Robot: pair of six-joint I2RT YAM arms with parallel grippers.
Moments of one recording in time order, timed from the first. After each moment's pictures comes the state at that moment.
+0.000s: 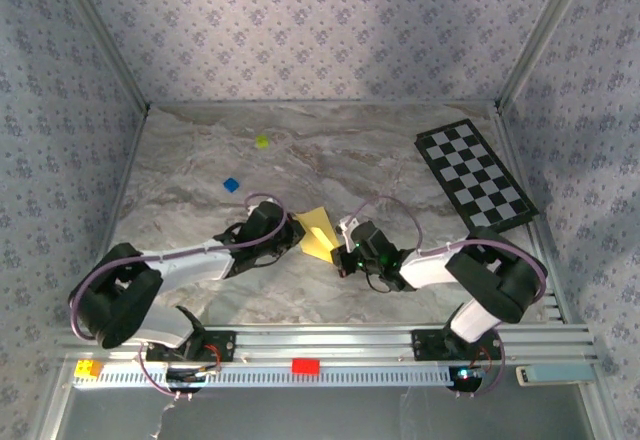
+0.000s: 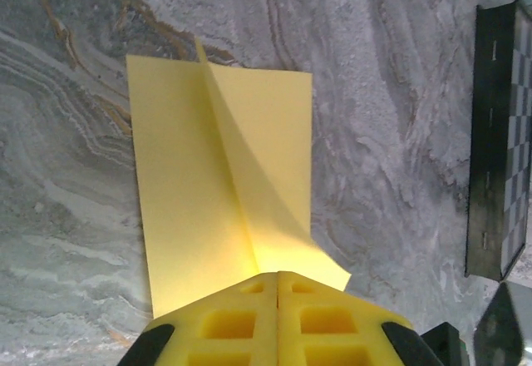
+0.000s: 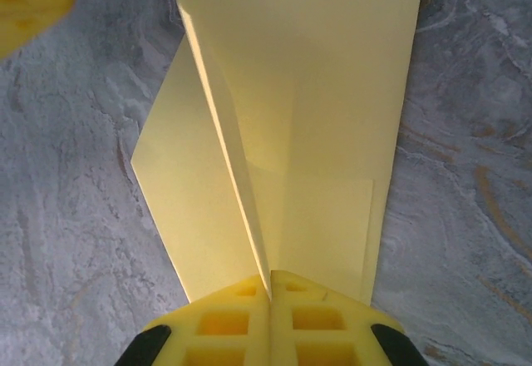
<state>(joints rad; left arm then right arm) -0.77 1.39 0.55 0.15 0.01 -1.25 0.85 1.57 0.43 0.46 -0.08 0.38</state>
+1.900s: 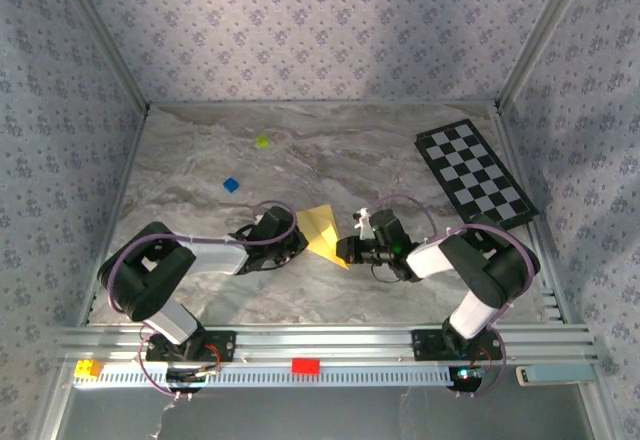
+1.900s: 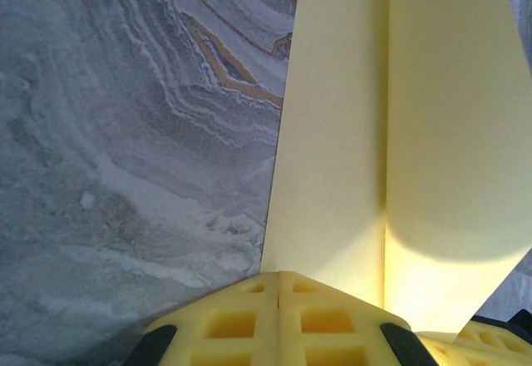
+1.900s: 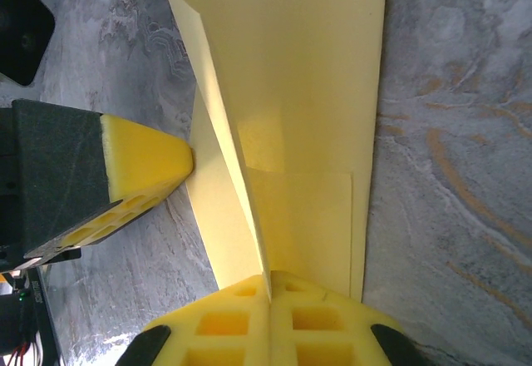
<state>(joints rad) -0.78 1.57 0.56 0.20 0.06 -1.28 0.65 1.65 0.40 0.61 -0.44 0.72</state>
